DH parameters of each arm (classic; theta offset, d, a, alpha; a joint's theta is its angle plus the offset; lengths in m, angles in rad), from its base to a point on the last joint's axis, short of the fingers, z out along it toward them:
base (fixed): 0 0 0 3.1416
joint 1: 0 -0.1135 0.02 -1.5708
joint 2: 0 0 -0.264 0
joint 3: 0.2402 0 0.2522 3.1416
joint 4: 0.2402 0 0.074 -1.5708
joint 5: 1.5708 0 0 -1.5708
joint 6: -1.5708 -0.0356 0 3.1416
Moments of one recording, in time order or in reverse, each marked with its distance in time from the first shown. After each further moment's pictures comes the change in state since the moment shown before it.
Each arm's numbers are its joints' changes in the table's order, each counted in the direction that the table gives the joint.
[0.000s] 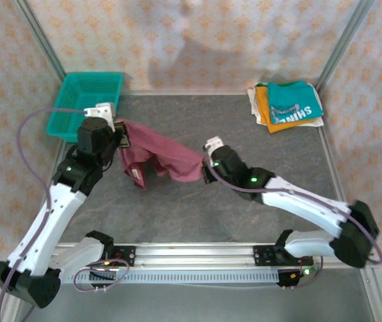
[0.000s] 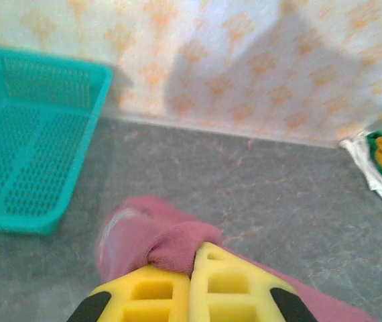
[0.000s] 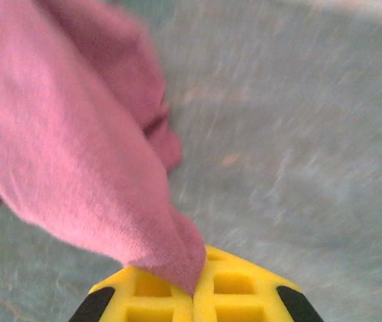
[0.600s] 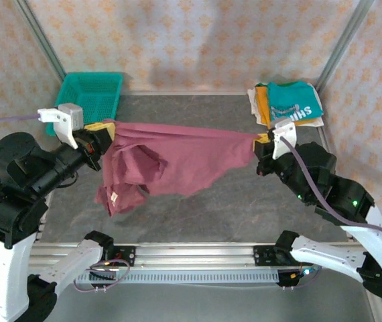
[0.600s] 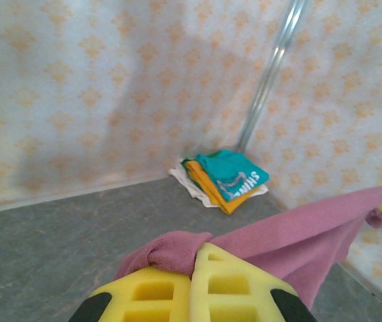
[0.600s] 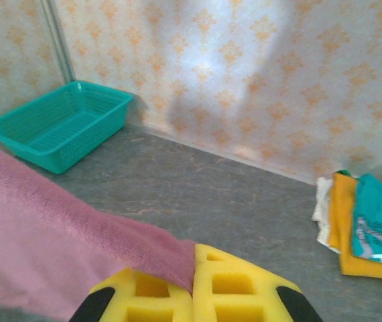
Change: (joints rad) left arm 0.003 0.100 0.503 0.364 0.495 -0.075; right arm -0.021 0.374 0.418 0.467 0.206 0.180
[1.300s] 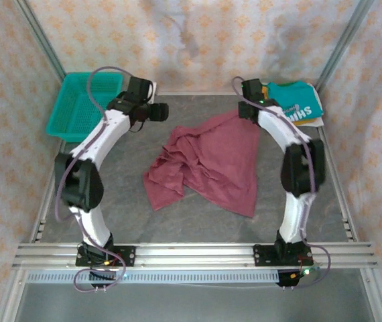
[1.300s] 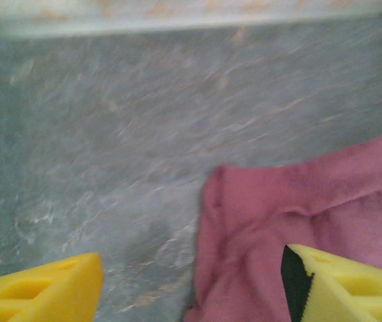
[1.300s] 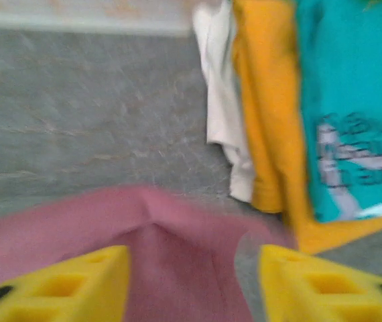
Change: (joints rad) left arm -0.053 -0.995 0.019 -0.269 -0.288 -0.044; right arm 0.678 -1.270 0.414 -0.231 -0.174 -0.055
